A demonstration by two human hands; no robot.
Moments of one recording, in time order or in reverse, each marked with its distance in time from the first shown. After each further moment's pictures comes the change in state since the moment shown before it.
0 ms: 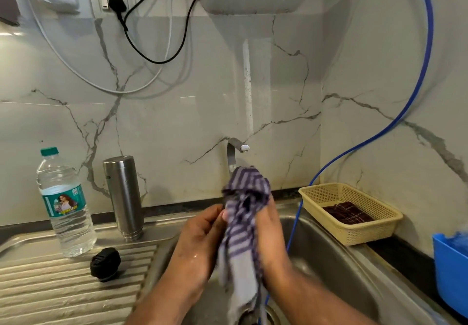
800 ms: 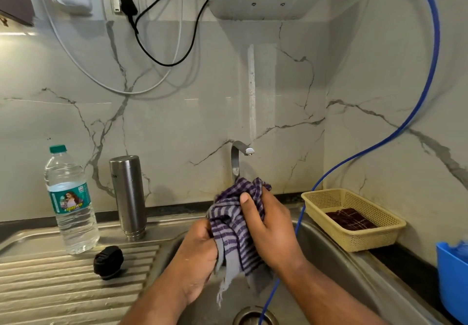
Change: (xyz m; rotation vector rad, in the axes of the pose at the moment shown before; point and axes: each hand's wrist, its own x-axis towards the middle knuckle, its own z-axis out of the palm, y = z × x) left_hand 0.000 -0.002 -0.009 -0.003 -0.113 -0.101; right_hand 0.003 -0.016 -0.014 -0.622 -0.148 -0.282
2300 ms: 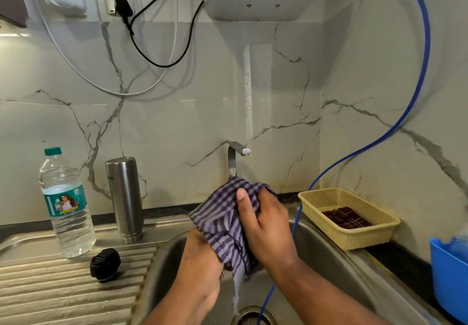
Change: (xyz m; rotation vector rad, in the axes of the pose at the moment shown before) left_hand -0.004 0.002 0.032 -0.351 0.256 -0.081; right_hand 0.002 0.008 0.008 -0.144 0.095 -0.075
